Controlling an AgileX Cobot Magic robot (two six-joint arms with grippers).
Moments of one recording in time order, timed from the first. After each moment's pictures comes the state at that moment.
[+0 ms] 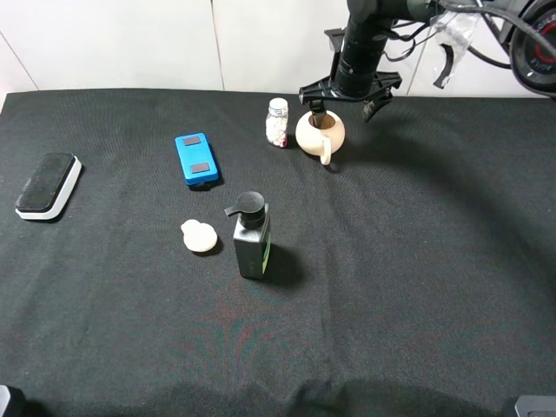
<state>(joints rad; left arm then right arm) 0.06 -0.01 -0.50 -0.04 1.06 0.16 0.42 2.39 -1.99 -0.01 1.04 0.16</state>
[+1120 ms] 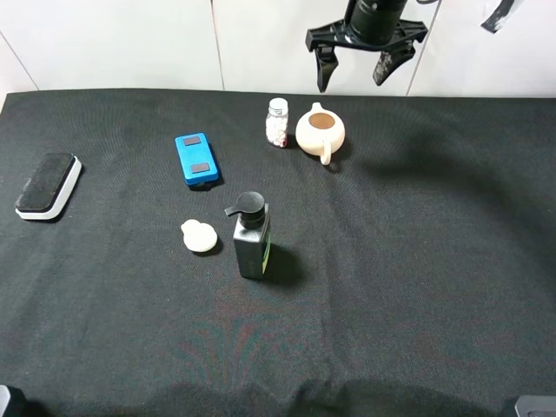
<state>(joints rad) 0.06 -0.01 -0.50 -0.04 1.06 0.16 0.42 2.18 -1.99 0.08 1.22 0.11</state>
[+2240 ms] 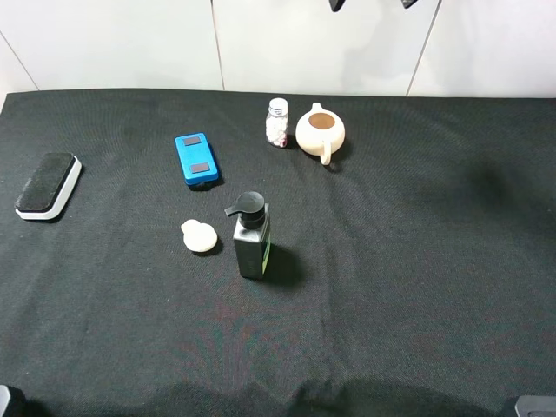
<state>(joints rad) 0.06 -0.01 -0.50 -0.04 1.06 0.16 0.42 1.87 -1.89 0.13 1.22 0.06</state>
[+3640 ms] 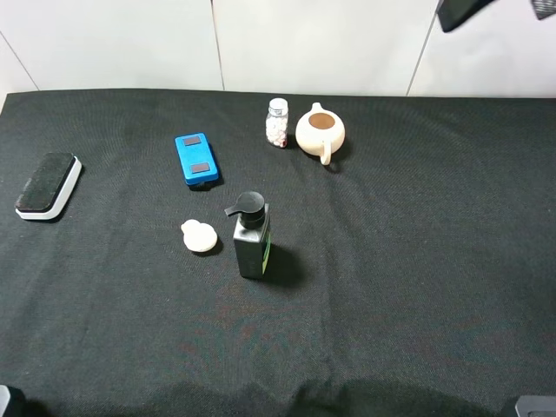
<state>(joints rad) 0.06 -0.01 -0.50 -0.04 1.06 0.16 0.42 1.27 -1.36 0.08 1.22 0.06</state>
